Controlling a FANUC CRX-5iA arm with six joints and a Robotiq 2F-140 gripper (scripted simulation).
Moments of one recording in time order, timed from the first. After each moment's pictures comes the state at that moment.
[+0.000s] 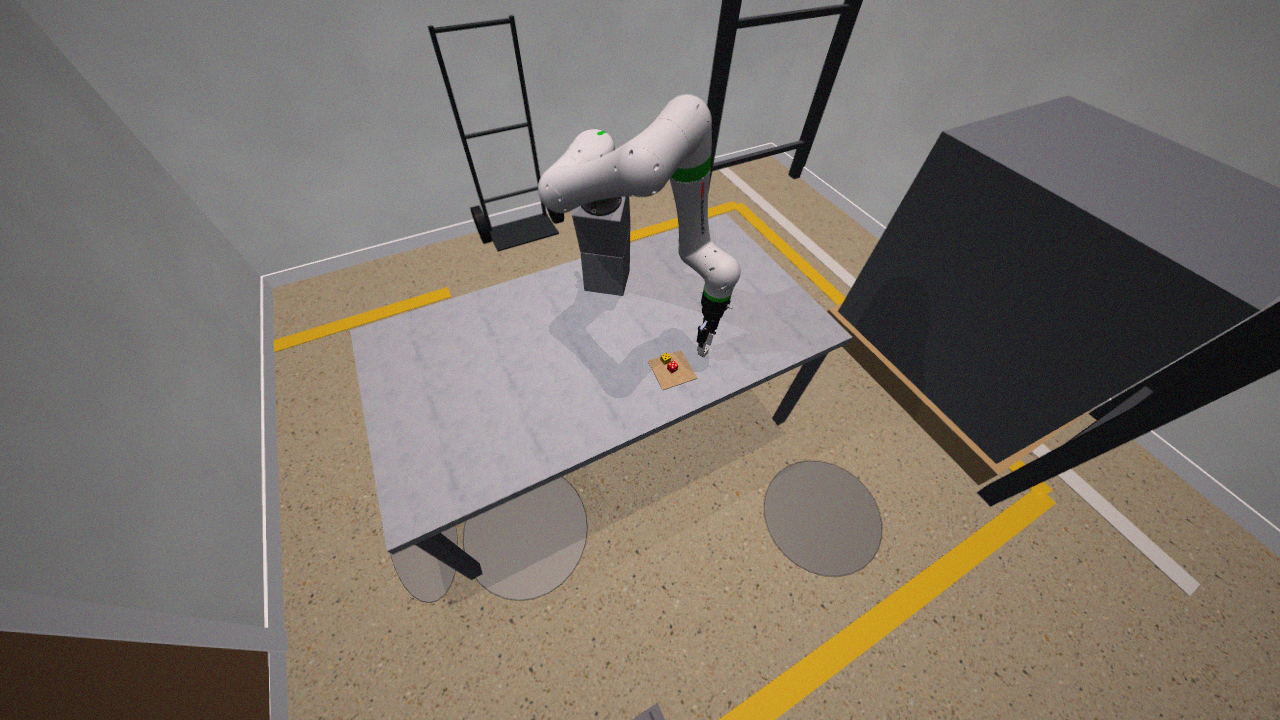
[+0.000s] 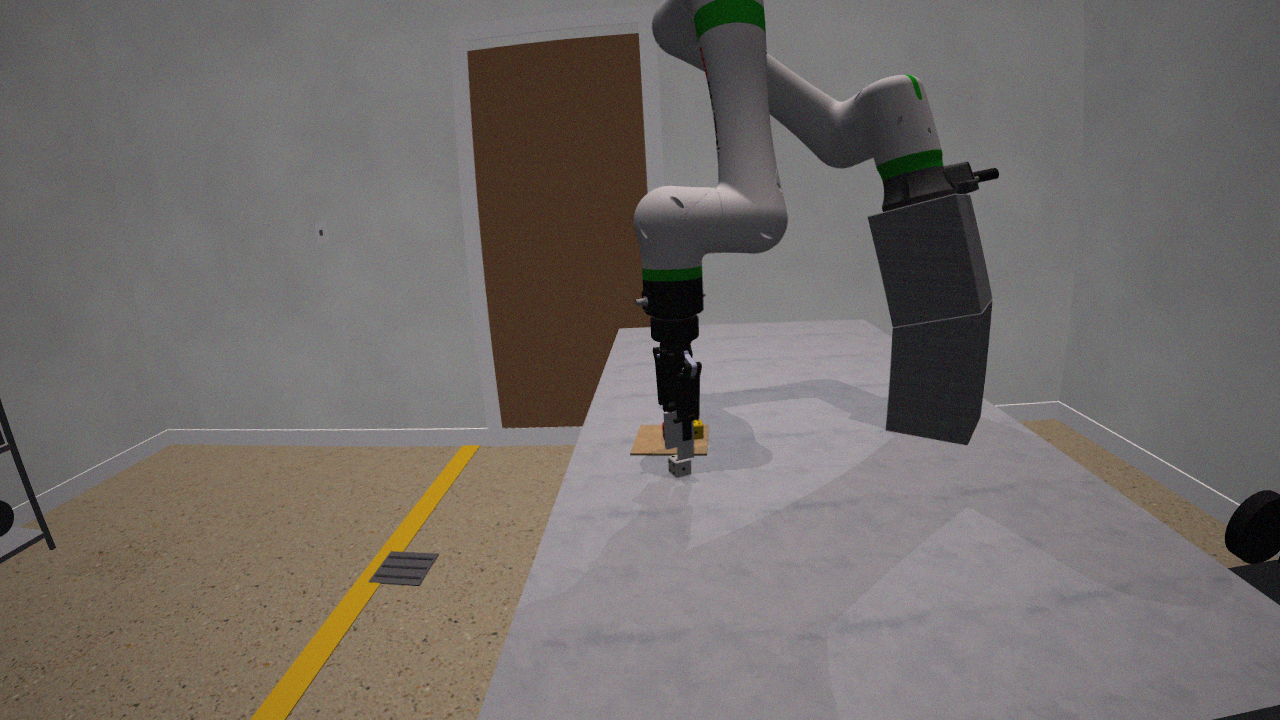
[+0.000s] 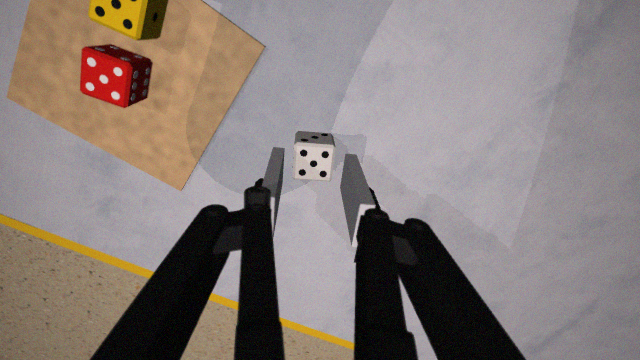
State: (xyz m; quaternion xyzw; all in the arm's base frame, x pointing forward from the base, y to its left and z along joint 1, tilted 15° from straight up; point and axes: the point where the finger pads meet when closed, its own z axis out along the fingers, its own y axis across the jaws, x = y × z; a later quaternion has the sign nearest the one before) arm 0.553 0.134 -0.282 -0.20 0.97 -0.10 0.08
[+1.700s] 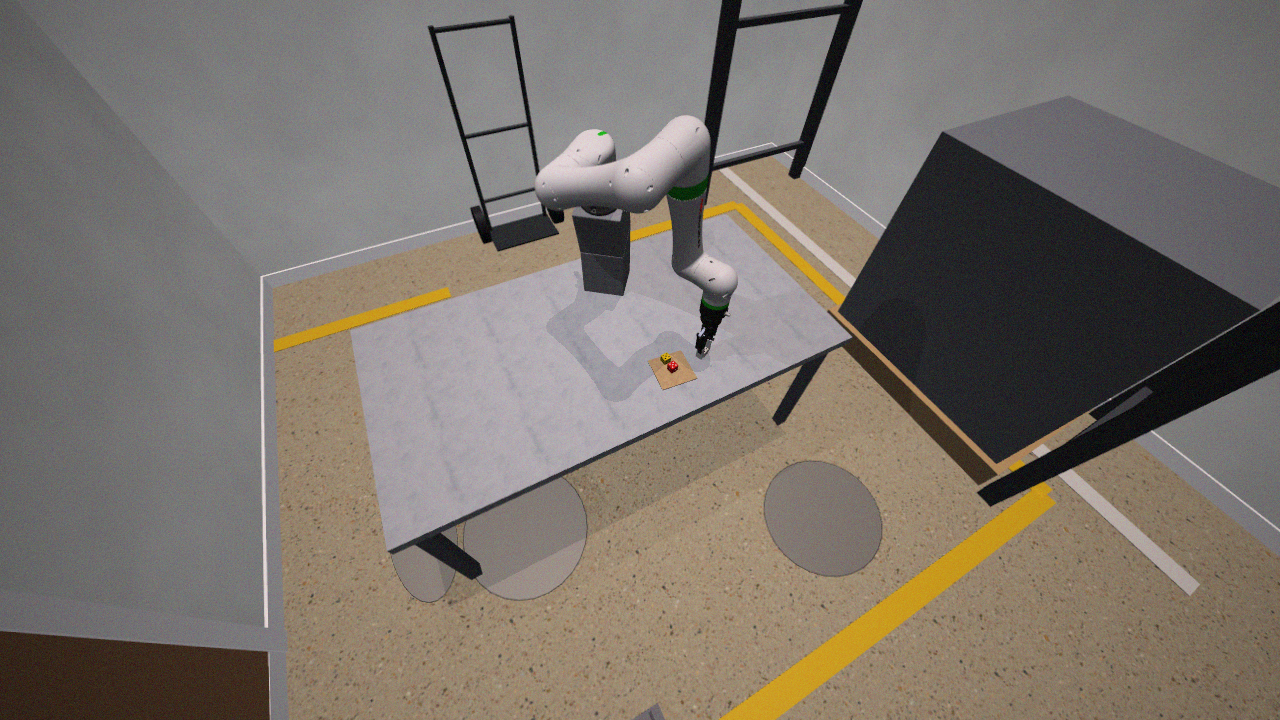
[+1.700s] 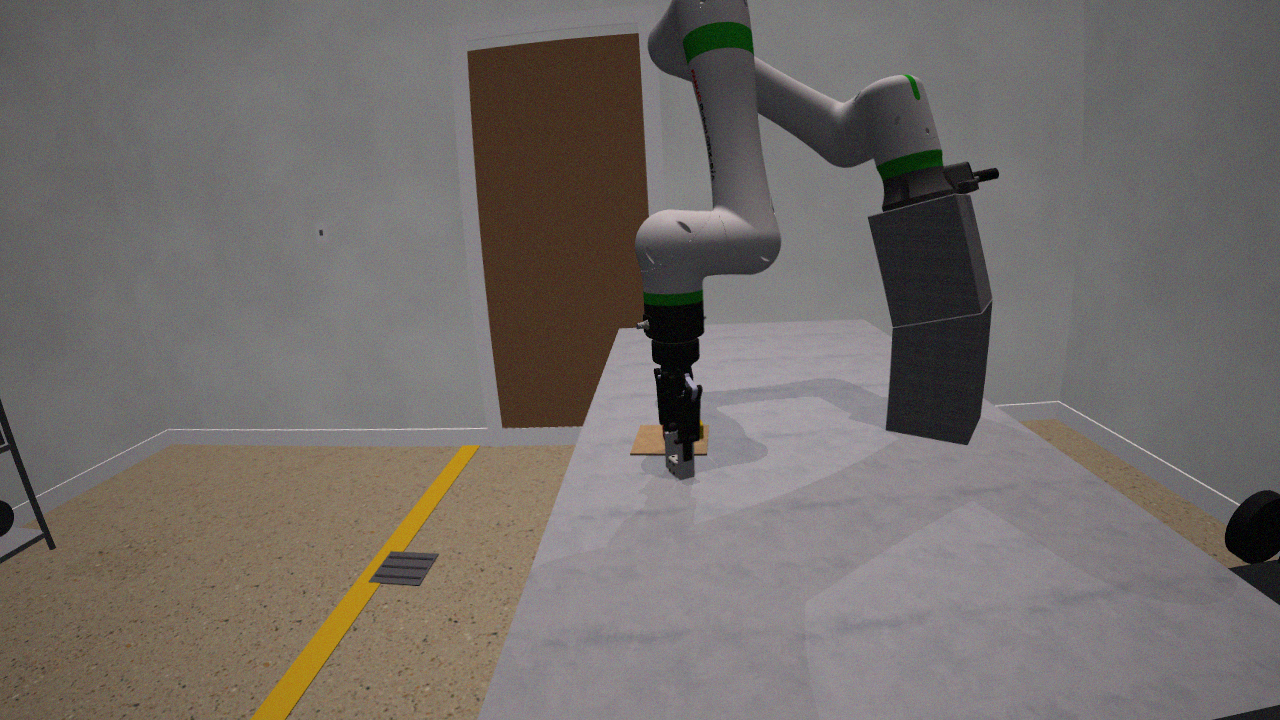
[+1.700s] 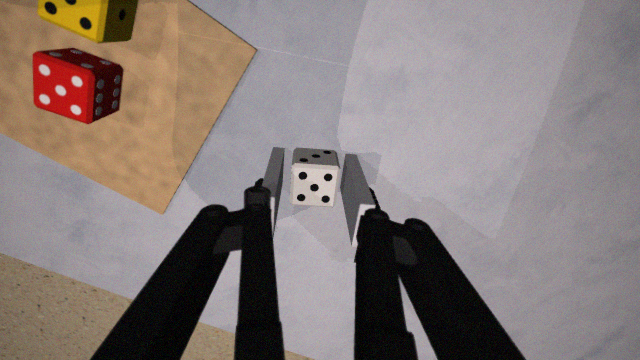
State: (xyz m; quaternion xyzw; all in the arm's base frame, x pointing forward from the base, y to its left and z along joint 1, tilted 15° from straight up) arm 0.560 0.128 -0.317 -0.20 0.97 -0.10 0.08
